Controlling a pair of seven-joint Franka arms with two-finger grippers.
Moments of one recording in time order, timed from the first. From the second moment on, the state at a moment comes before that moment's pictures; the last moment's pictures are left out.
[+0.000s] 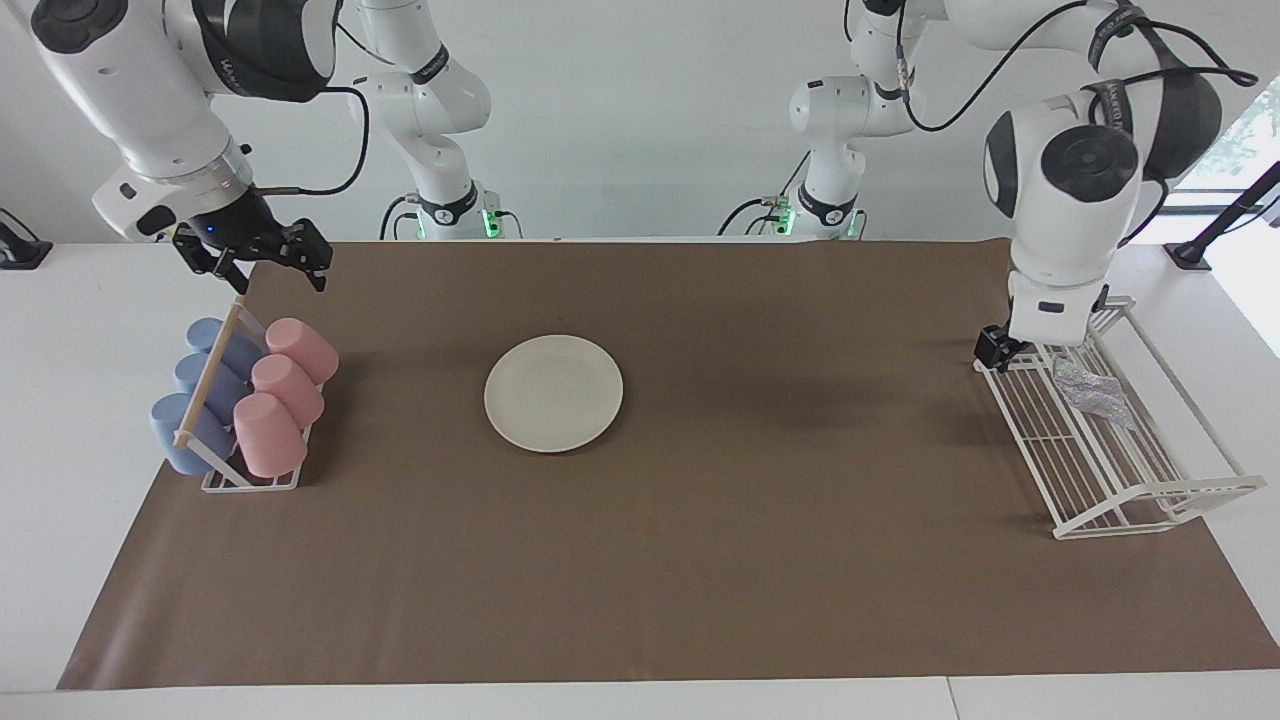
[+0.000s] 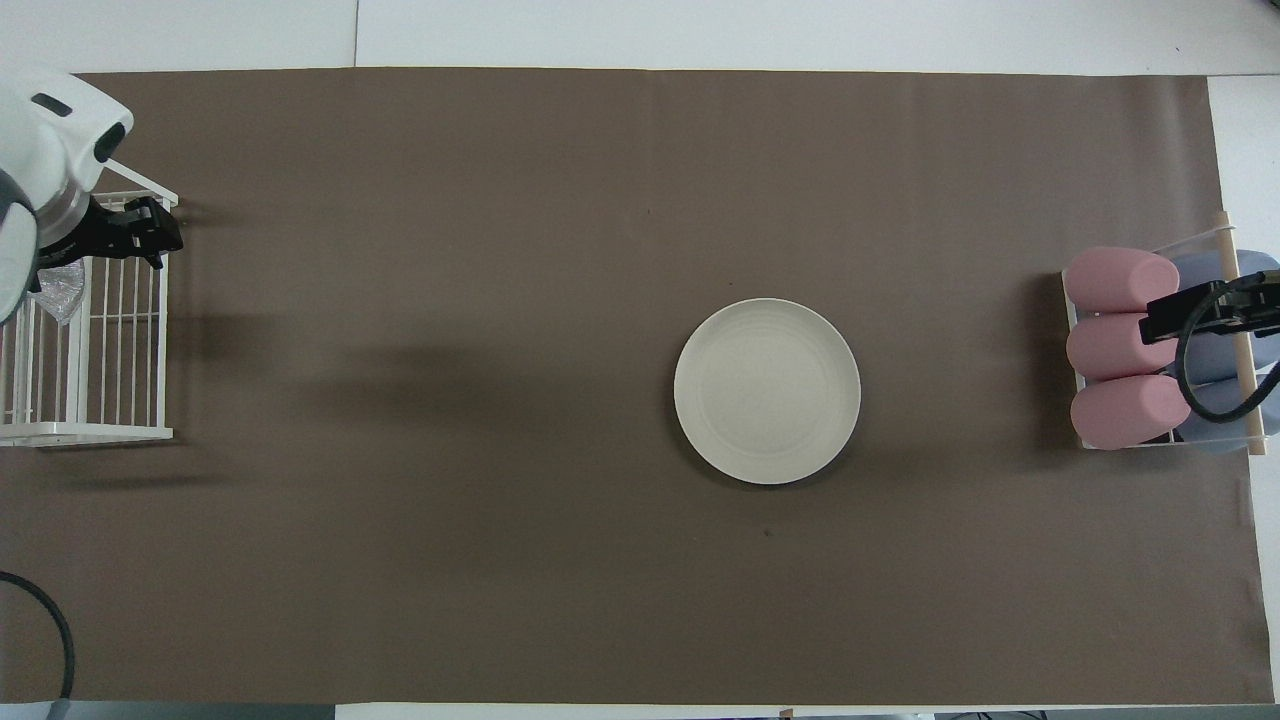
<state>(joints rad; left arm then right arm) -0.01 0.15 -0.10 -1.57 0.29 1.65 -0.40 0.05 -0.03 -0.14 -1.69 -0.03 1.59 -0.12</state>
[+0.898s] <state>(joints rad) -0.07 -0.01 -0.03 -1.60 -0.01 1.53 -0.15 0.05 -0.03 -0.14 -1.69 -0.03 1.59 -0.12</state>
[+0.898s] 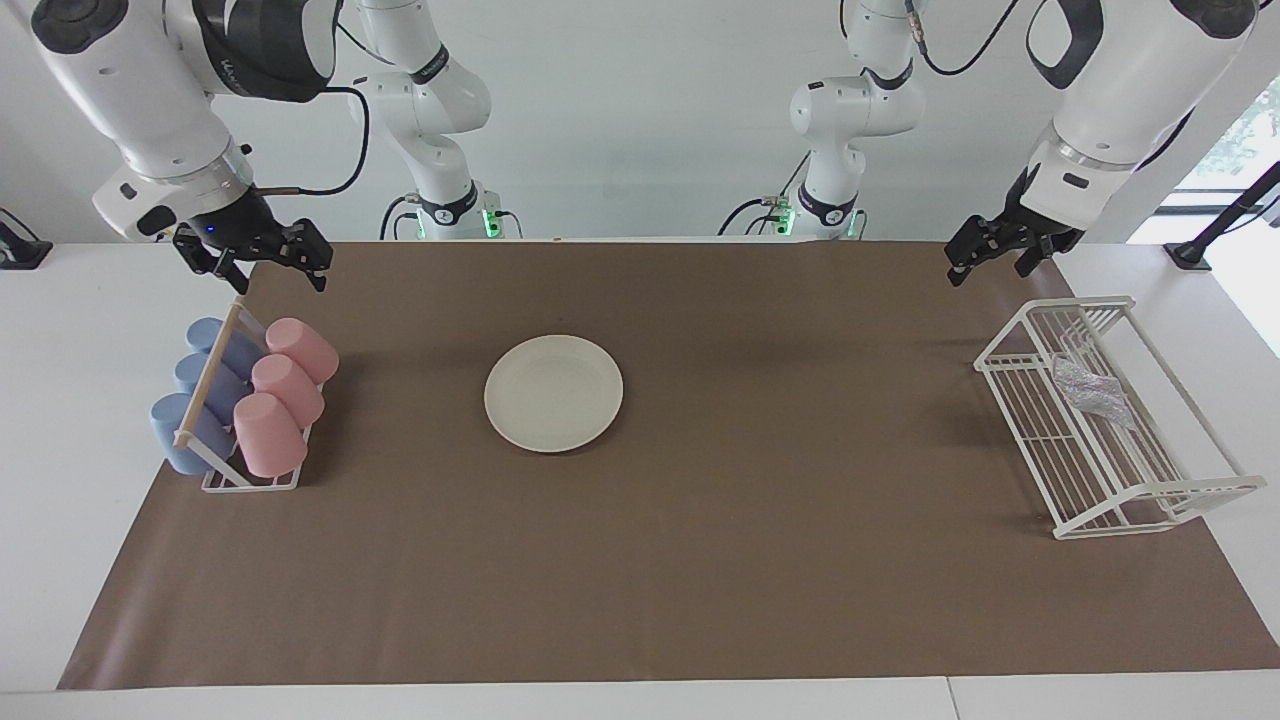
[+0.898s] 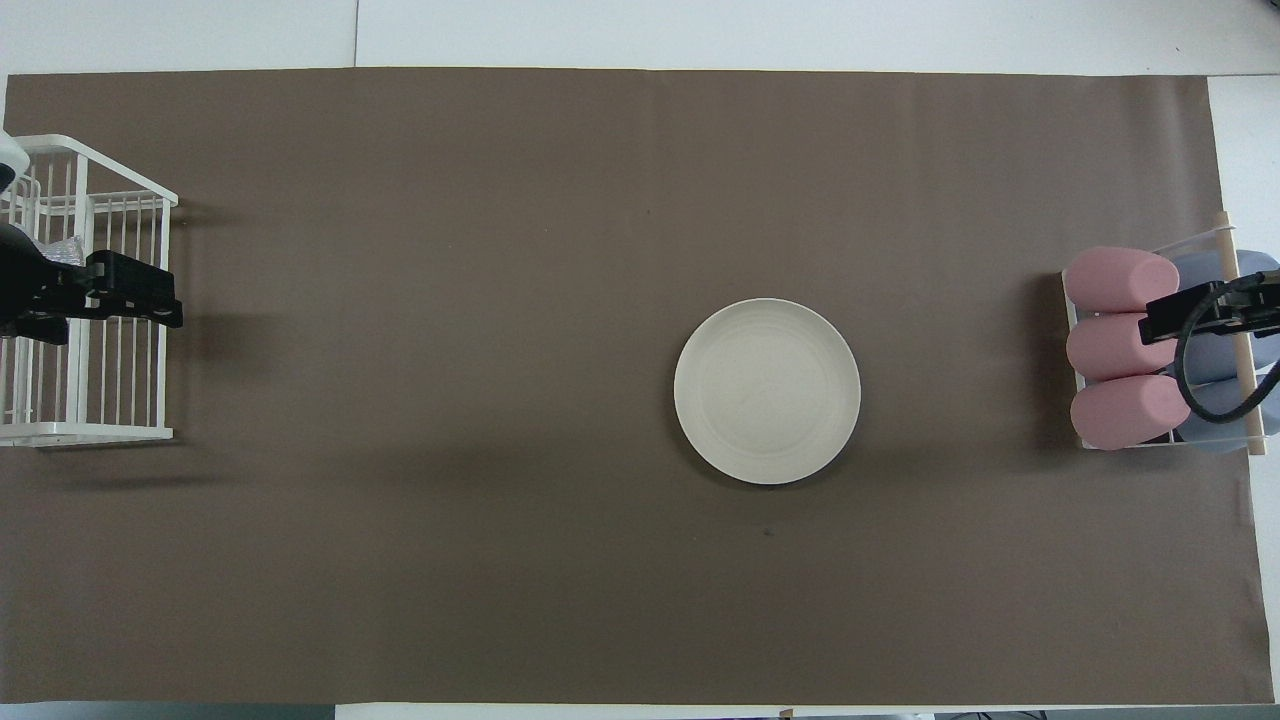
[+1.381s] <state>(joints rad) -0.10 0.00 0.00 -1.61 -0.01 1.53 -0.15 0.05 -0.03 -0.14 -1.69 -0.03 1.59 -0.12</state>
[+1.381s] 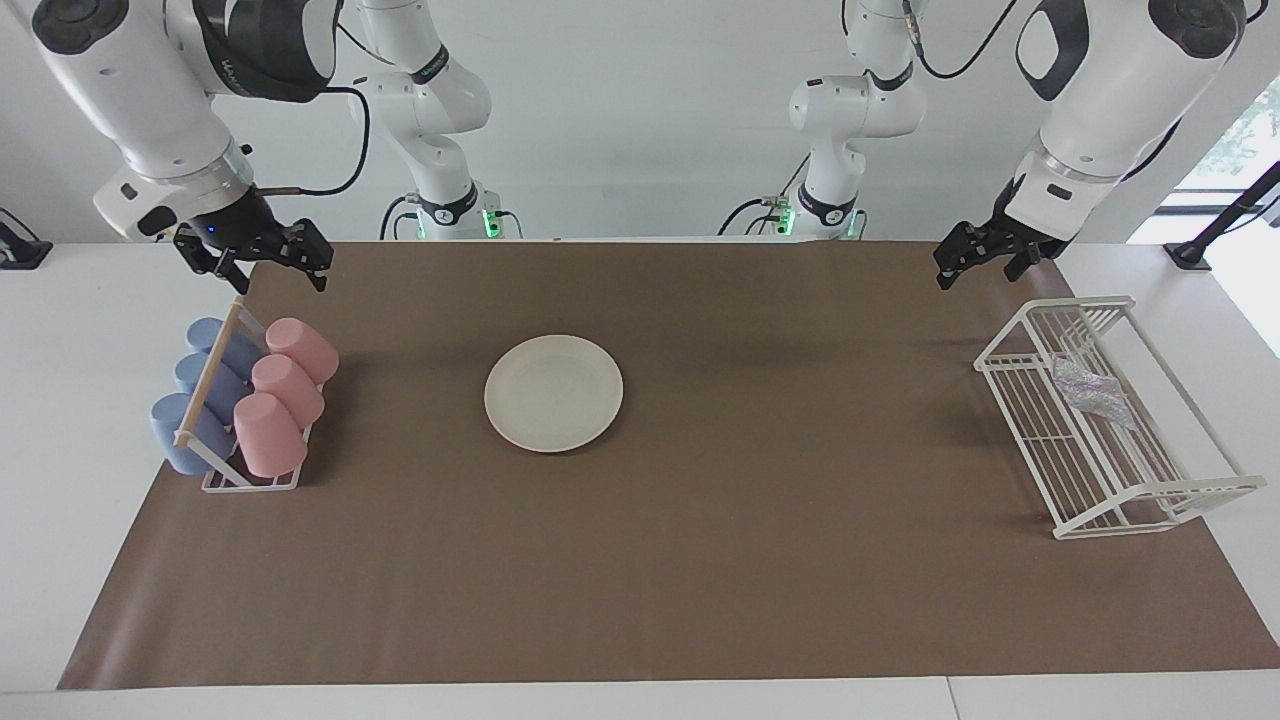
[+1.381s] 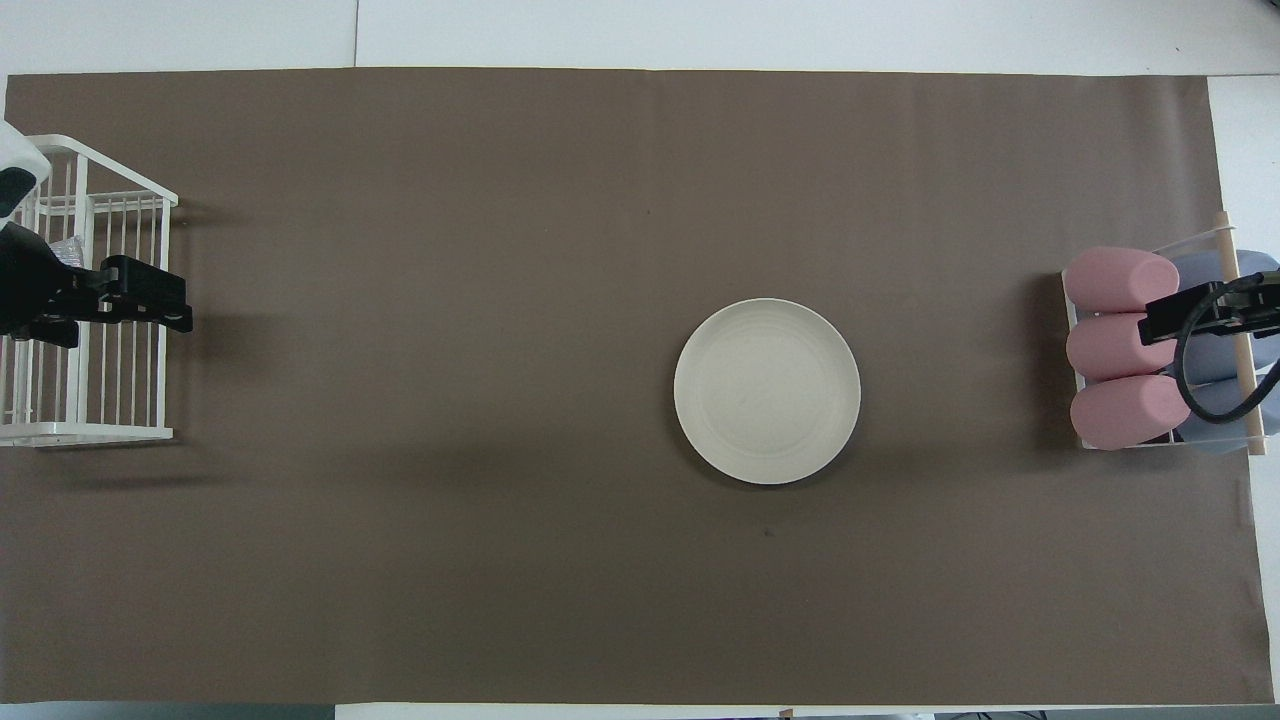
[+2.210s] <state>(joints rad) -0.07 0.00 -0.04 -1.60 -0.01 1.54 -0.14 0.05 -0.03 -0.14 -1.69 -0.03 1.59 -0.12</state>
